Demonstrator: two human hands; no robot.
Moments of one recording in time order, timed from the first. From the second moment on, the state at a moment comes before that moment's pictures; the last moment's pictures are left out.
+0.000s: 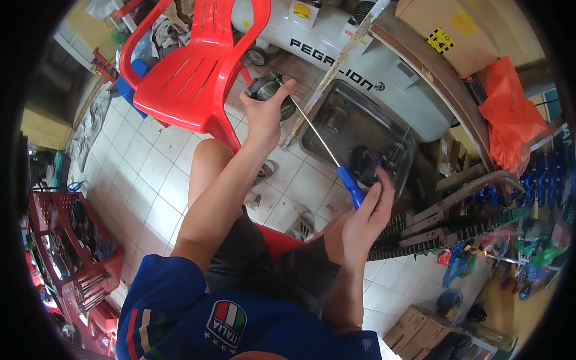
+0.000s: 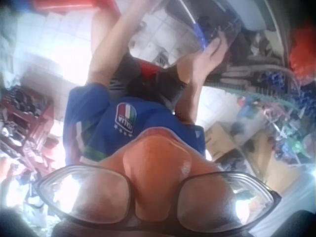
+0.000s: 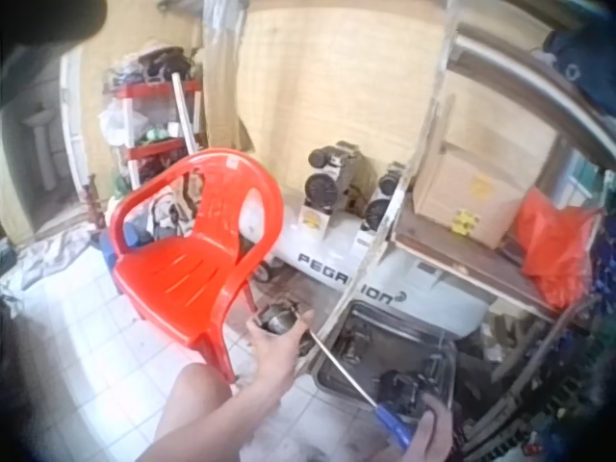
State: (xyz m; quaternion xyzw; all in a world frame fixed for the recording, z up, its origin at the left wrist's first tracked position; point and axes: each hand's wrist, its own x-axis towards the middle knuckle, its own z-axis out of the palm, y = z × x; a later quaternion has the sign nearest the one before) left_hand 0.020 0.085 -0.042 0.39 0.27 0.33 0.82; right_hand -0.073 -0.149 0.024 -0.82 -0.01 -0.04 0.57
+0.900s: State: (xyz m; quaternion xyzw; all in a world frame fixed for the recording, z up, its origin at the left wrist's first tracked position) left_hand 0.018 0.089 -0.028 0.38 0.27 0.35 0.81; right_hand -0.083 -0.140 0.032 -0.76 0.05 0.01 0.64
